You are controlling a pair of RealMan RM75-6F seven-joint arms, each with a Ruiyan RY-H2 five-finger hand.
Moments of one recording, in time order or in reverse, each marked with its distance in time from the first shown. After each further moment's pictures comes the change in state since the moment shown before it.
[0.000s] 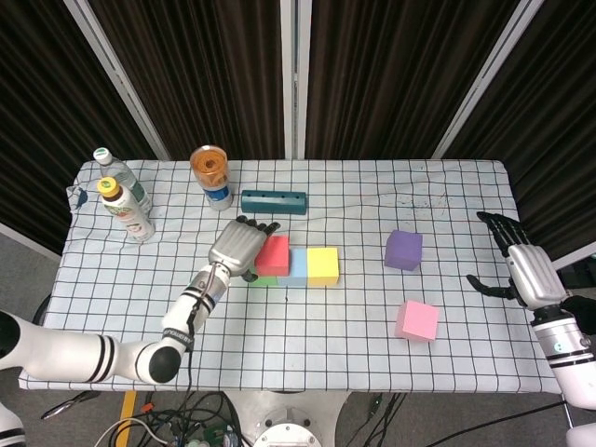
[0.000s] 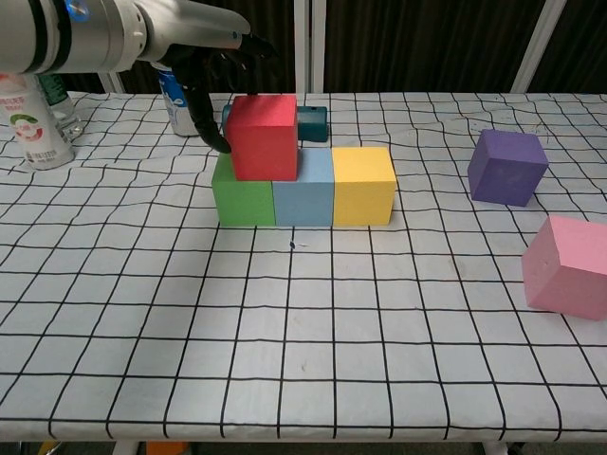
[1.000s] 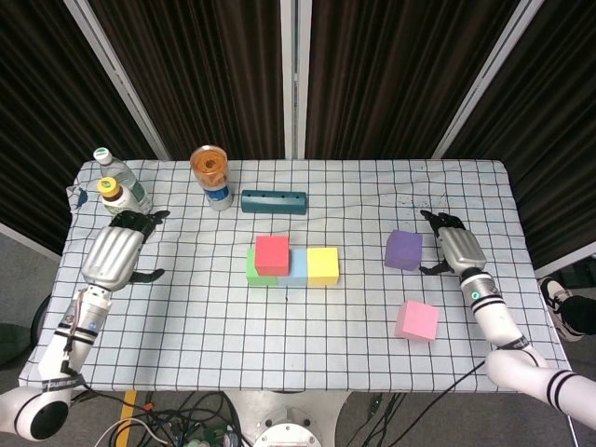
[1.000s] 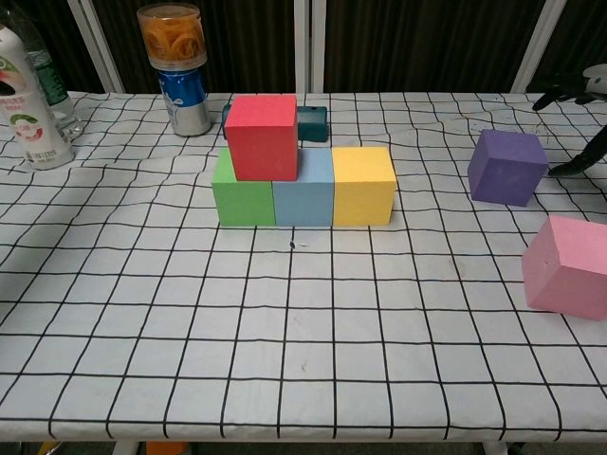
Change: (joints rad) left arm 0.541 0.273 0.138 -0.043 0.669 0.286 -0.458; right arm 0.292 -0.383 0.049 0.357 0.390 -0.407 -0.358
